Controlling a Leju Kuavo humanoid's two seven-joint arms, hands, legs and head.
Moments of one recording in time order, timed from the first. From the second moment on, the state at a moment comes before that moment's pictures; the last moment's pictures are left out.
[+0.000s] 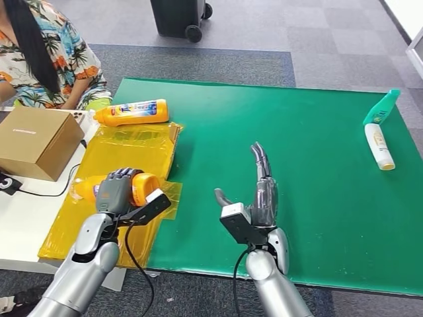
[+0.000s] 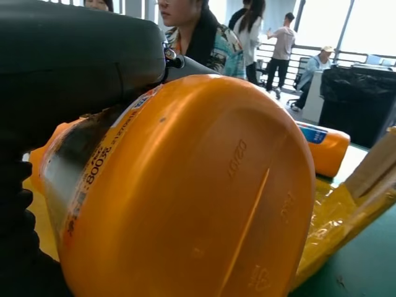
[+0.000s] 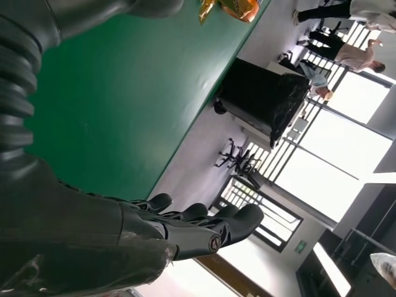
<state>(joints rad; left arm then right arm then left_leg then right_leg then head) -0.18 0.04 -0.40 -1.31 -1.07 0.26 0.14 -0.24 0.27 0.32 -1.12 0.71 -0.70 -0.47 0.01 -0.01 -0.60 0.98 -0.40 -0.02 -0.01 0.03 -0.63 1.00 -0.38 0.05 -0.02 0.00</state>
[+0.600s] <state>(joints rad) -0.21 -0.02 -0.29 -1.18 -1.14 0.31 0.15 -0.24 0.27 0.35 -1.13 0.70 -0.70 -0.44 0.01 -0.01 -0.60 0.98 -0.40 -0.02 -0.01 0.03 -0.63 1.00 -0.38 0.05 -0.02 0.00</state>
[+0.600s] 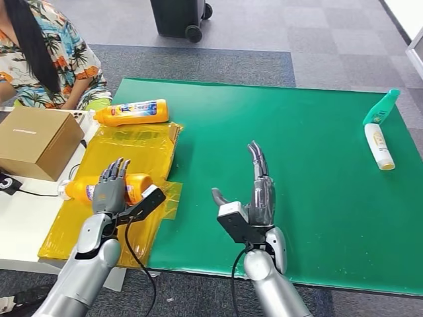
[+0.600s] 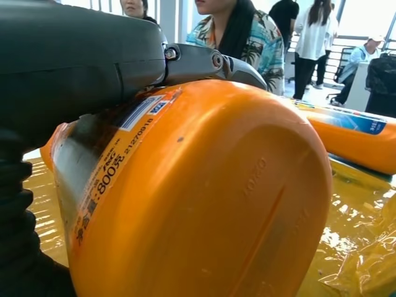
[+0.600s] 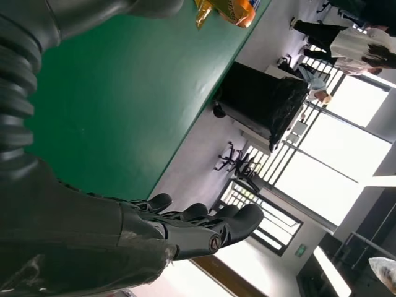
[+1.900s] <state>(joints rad) -0.40 0.07 -0.30 -0.98 -1.13 0.12 0.17 -0.19 0.24 0.40 -1.16 0.71 -0.68 -0.42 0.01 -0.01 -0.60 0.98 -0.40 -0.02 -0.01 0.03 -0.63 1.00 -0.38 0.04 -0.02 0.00</state>
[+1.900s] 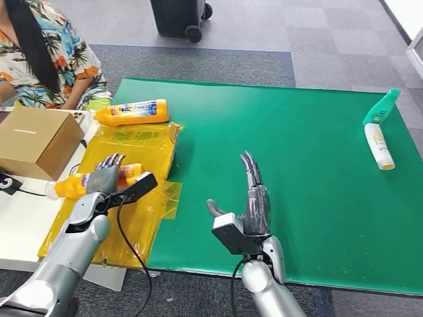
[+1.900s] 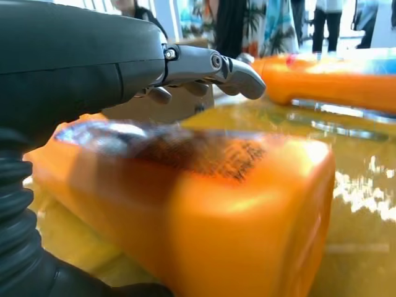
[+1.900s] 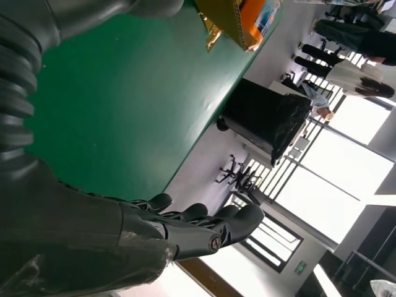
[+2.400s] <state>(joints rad) -0.29 0.00 -0.27 -1.24 -1.05 0.67 -0.18 -0.22 0.25 0.43 -1.12 0.68 -0.69 -0.49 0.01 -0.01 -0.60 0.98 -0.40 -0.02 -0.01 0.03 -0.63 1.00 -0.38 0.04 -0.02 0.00</state>
